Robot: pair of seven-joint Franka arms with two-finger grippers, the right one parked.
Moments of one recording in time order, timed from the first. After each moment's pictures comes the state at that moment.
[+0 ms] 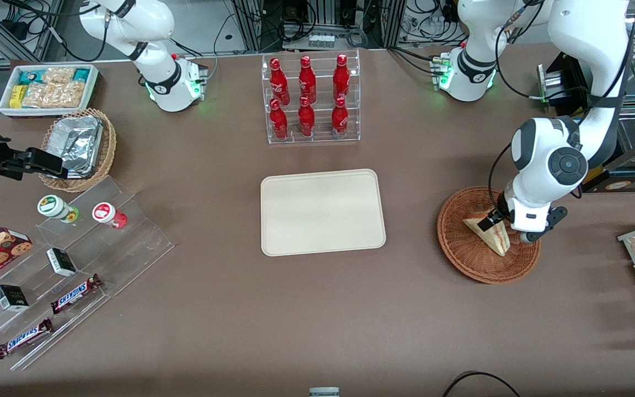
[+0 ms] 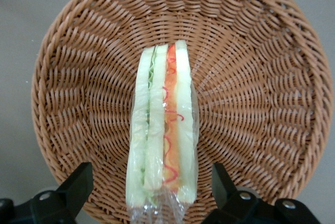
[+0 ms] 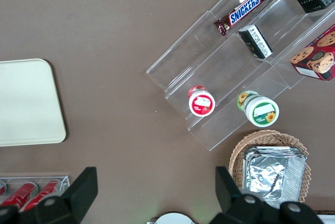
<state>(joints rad) -0.08 0.24 -0.02 -2.21 0.05 2.38 -0.76</state>
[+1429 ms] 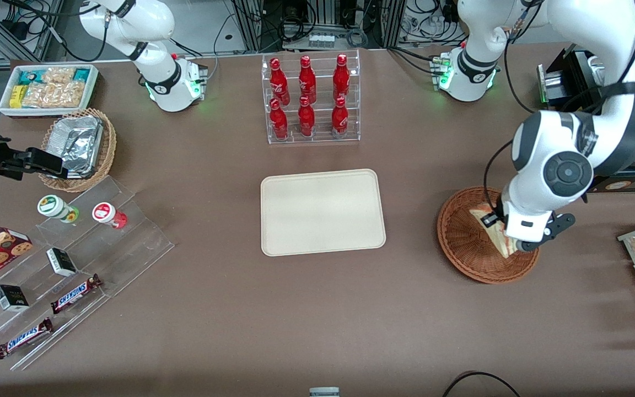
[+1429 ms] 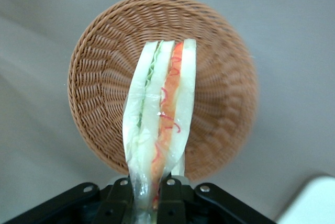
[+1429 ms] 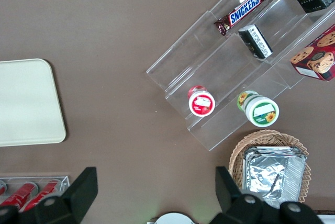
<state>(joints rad) -0.20 0.23 -0.03 -1.82 0.12 1.89 -0.77</state>
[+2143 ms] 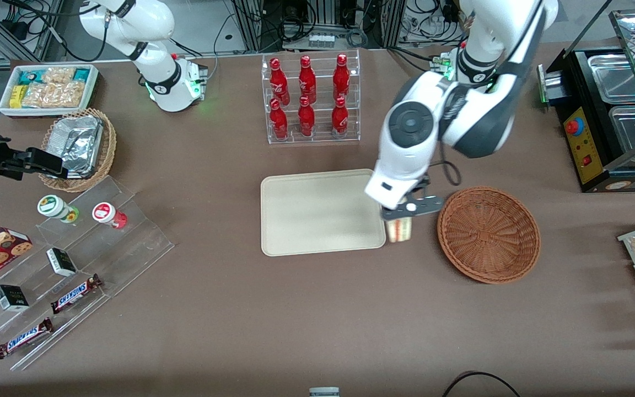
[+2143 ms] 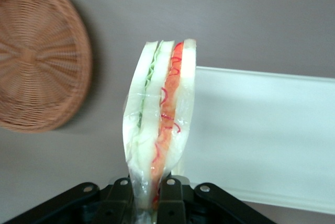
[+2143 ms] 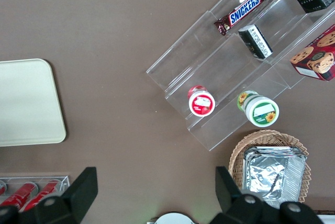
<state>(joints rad) -0.58 0.38 -0.05 -1.56 0.04 1.81 -0.78</state>
